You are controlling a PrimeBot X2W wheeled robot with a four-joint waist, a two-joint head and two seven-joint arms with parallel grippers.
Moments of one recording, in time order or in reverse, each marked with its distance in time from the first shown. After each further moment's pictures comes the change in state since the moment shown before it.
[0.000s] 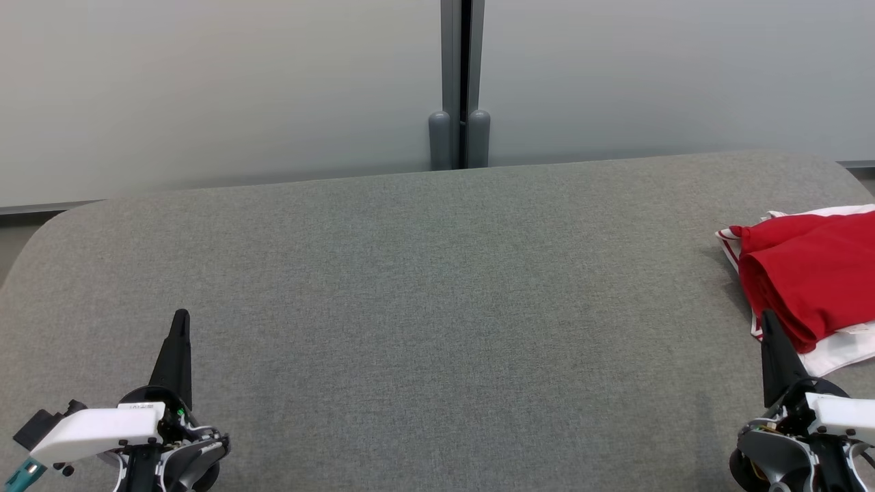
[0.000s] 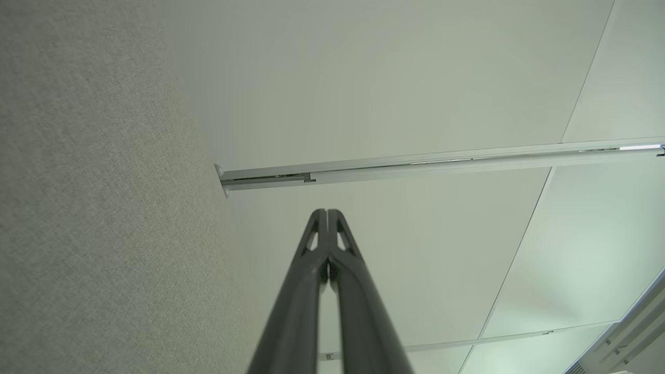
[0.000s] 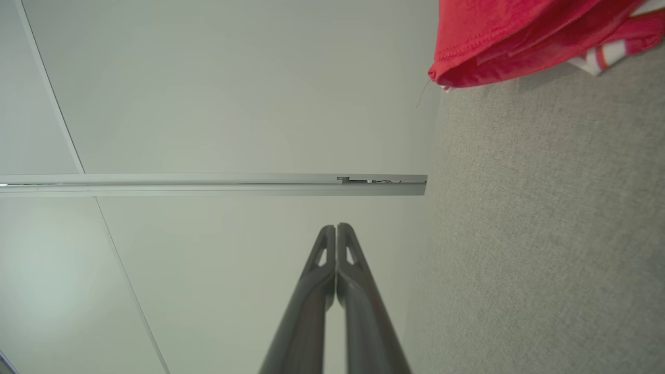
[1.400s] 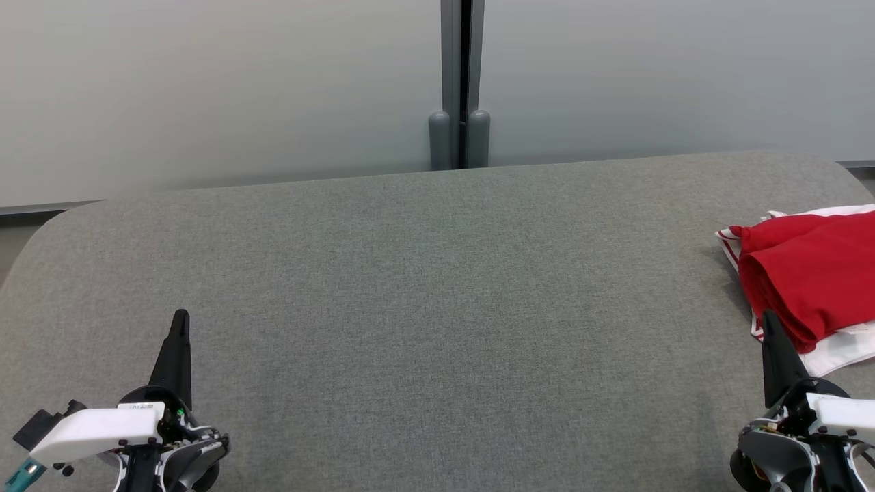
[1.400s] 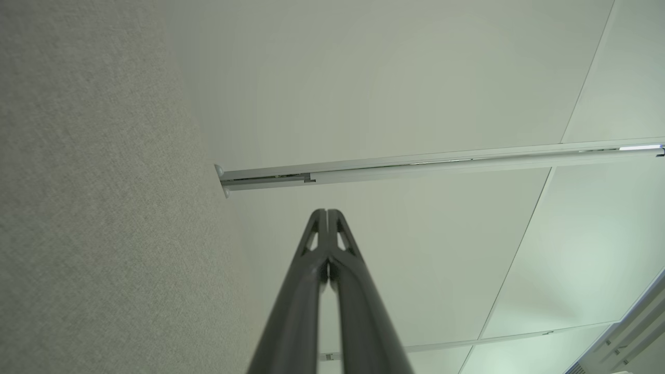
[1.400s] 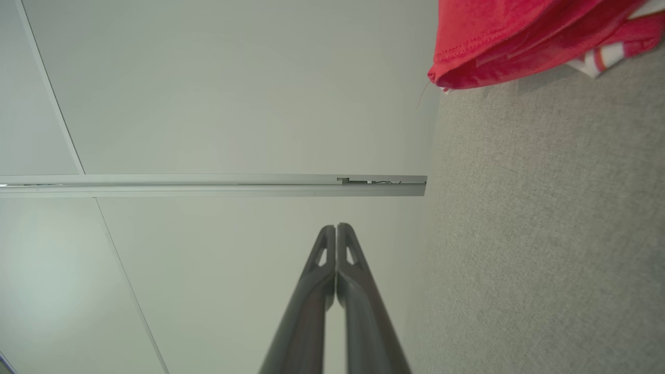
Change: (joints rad) left arm 0.000 -0.001 0.001 0.000 0.000 0.000 0.000; right arm 0.000 0.004 -0.008 0.000 -0.005 0.000 0.005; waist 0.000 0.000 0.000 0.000
